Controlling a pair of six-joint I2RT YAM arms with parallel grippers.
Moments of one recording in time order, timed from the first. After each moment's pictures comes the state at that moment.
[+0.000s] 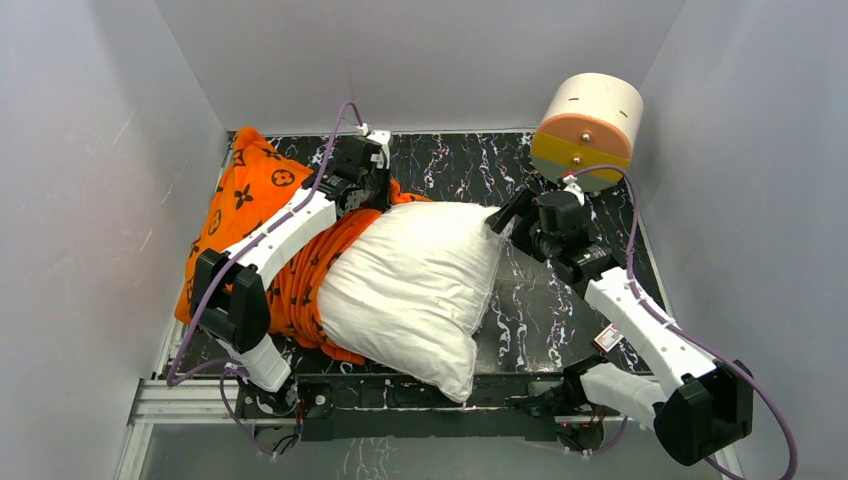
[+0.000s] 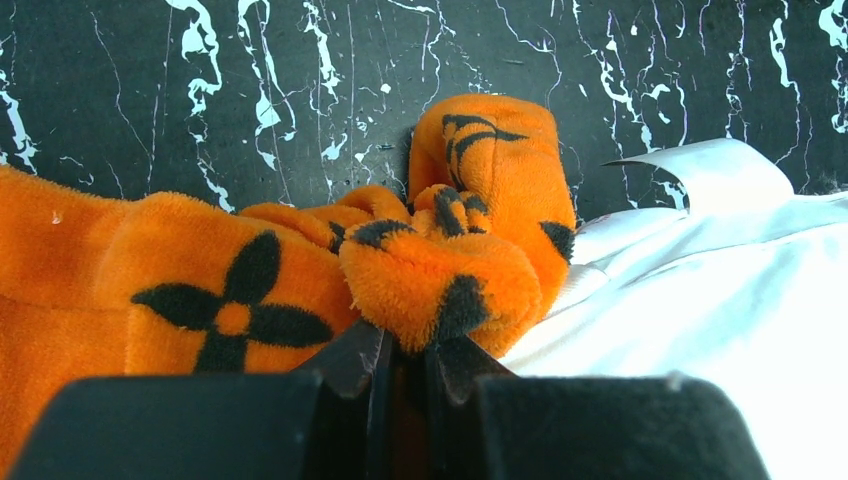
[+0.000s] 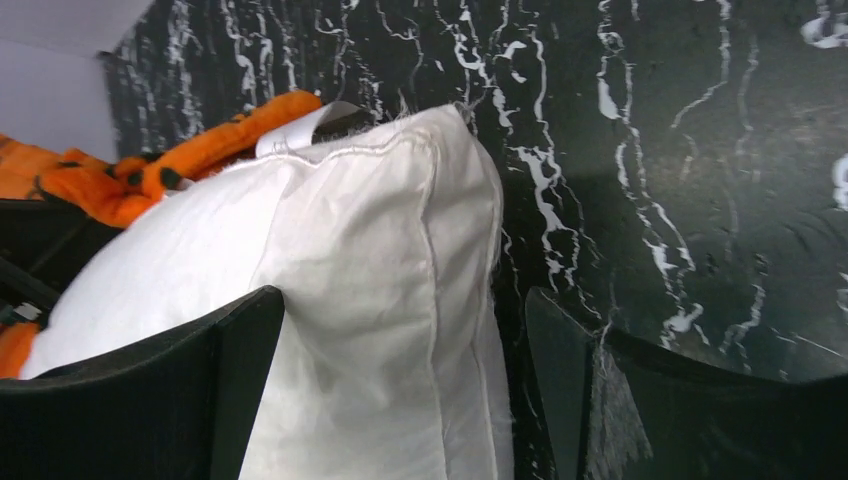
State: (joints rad) left arm -0.50 1.67 1.43 -0.53 -0.07 -0.26; right arm 0.49 1.05 0.88 -0.46 0.15 0.84
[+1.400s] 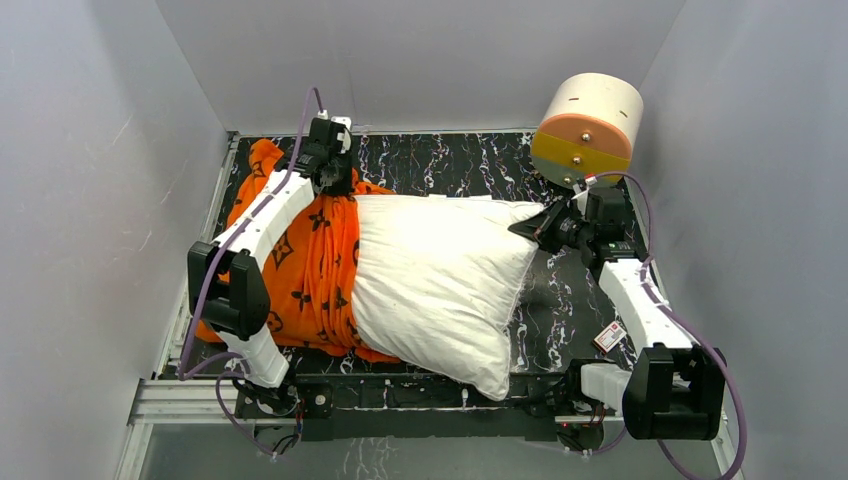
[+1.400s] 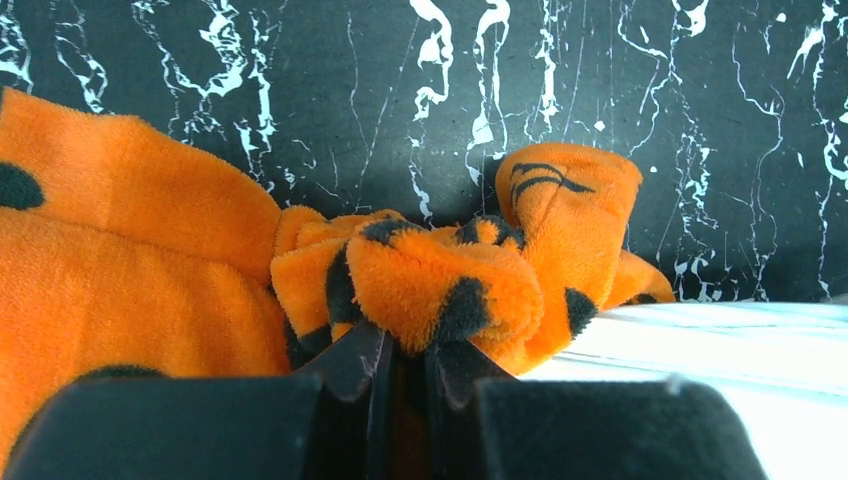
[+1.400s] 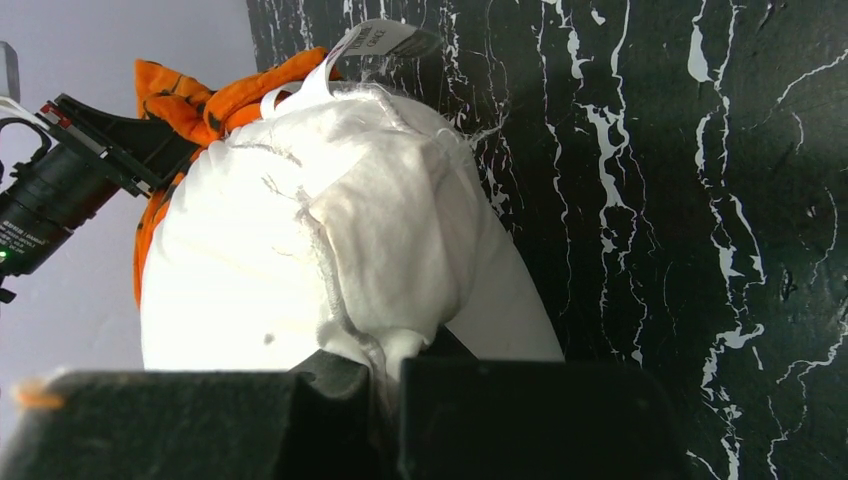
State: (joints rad) left arm -0.30 1.72 1.54 -0.66 -0.18 -0.16; right arm 0.03 1.13 0.74 -0.20 -0.60 0.84
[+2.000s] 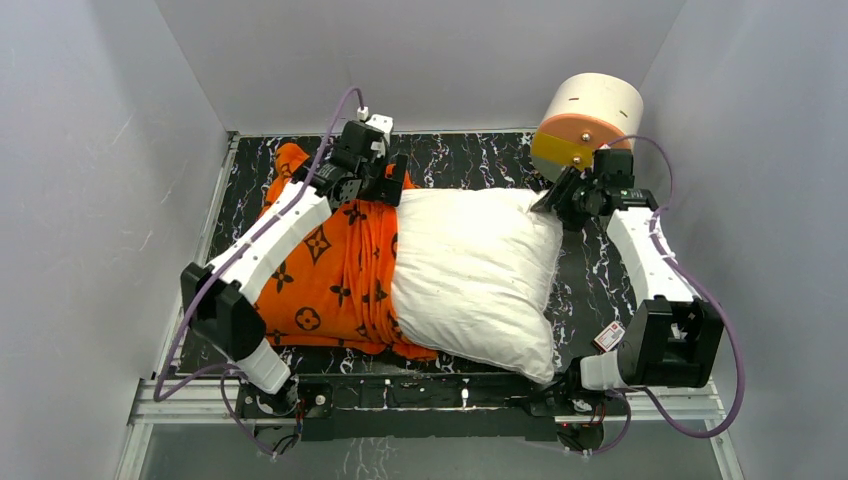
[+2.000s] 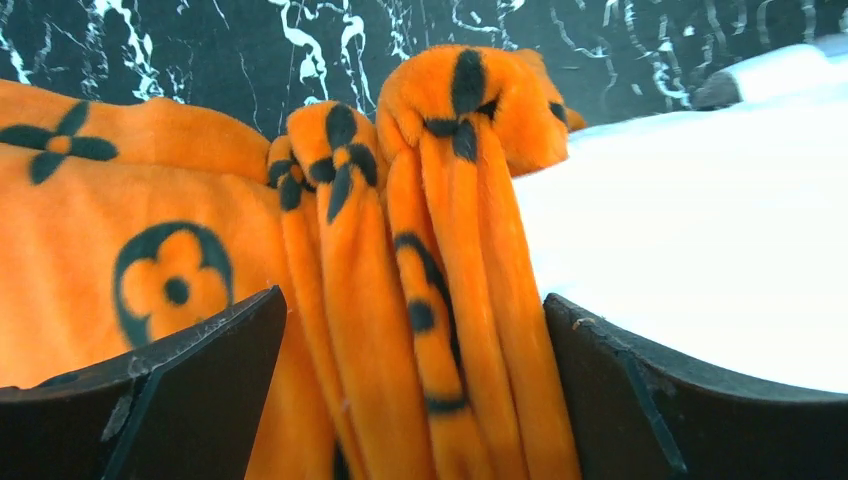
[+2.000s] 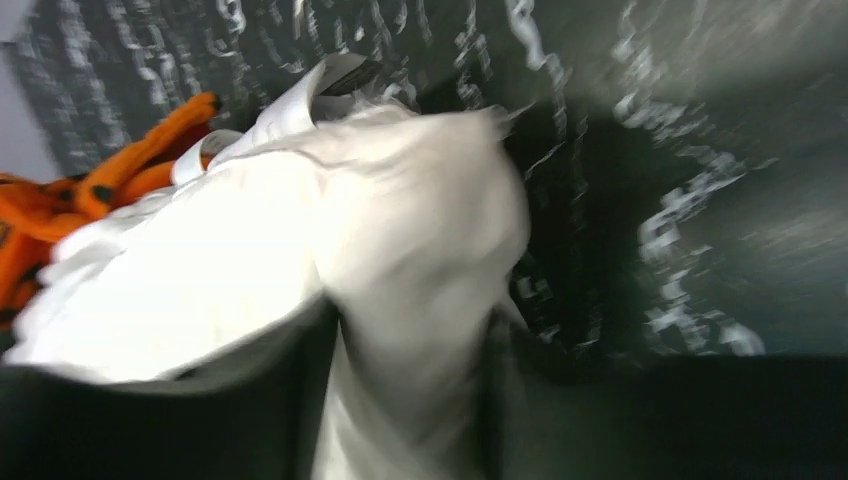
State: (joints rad) left arm -0.53 1.65 1.61 -0.76 -0.24 -0.15; right arm 0.00 1.36 1.11 -0.60 -0.34 0.61
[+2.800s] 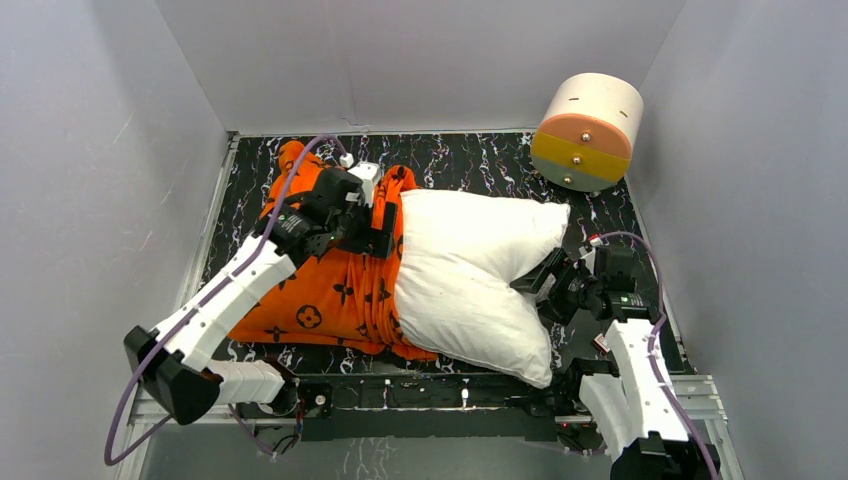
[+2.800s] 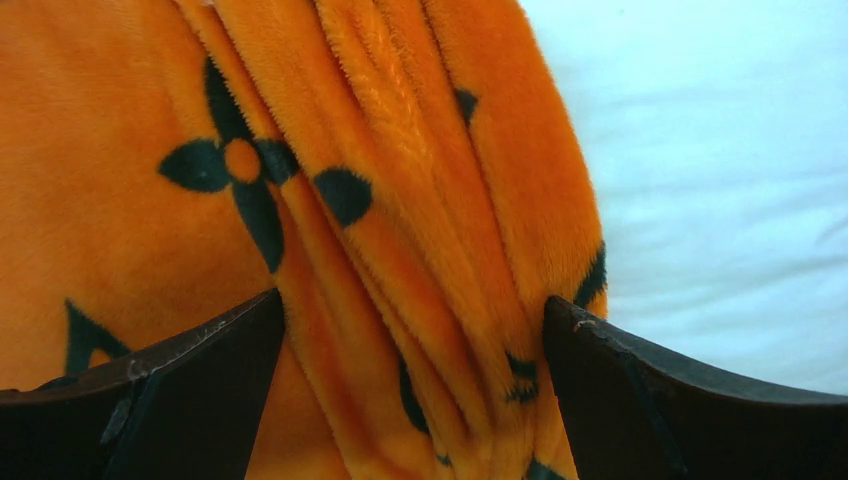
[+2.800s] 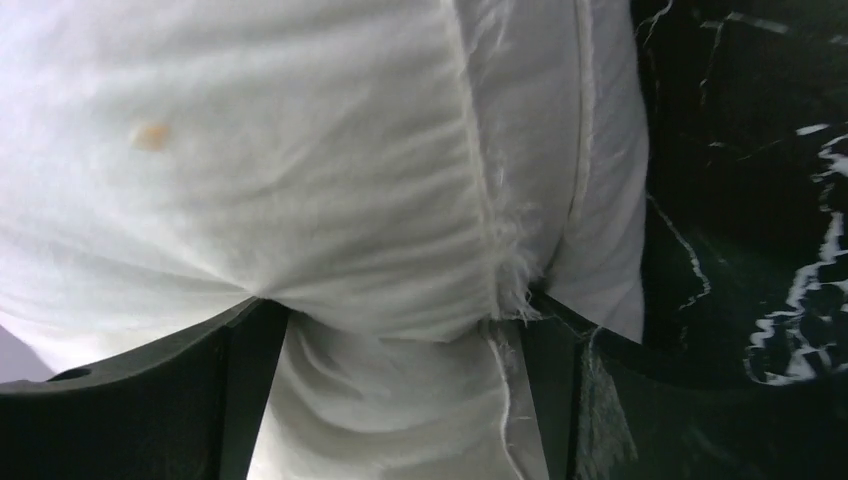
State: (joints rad) left arm -0.64 1.23 1.31 -0.86 -0.07 -0.28; right arm -0.03 0.73 0.54 -0.71 -0.58 0.68
